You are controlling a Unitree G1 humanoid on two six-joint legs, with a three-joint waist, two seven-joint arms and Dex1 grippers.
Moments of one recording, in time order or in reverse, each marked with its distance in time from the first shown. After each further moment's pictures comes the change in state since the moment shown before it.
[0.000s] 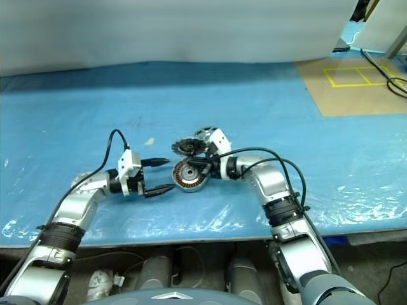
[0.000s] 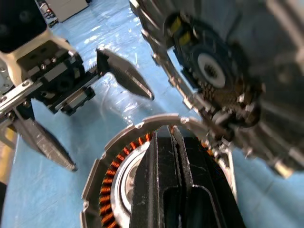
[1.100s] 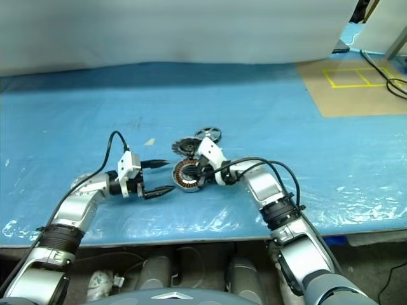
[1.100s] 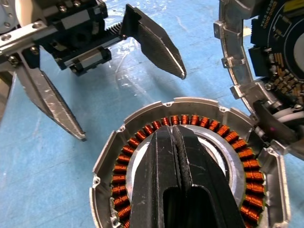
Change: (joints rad) left arm 0.002 0.001 0.000 0.001 0.001 -0.001 0.004; right arm 0.006 -0.026 0.136 0.044 -0.116 -0.158 0.039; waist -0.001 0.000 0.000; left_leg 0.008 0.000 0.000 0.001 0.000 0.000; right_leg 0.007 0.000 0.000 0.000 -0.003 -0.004
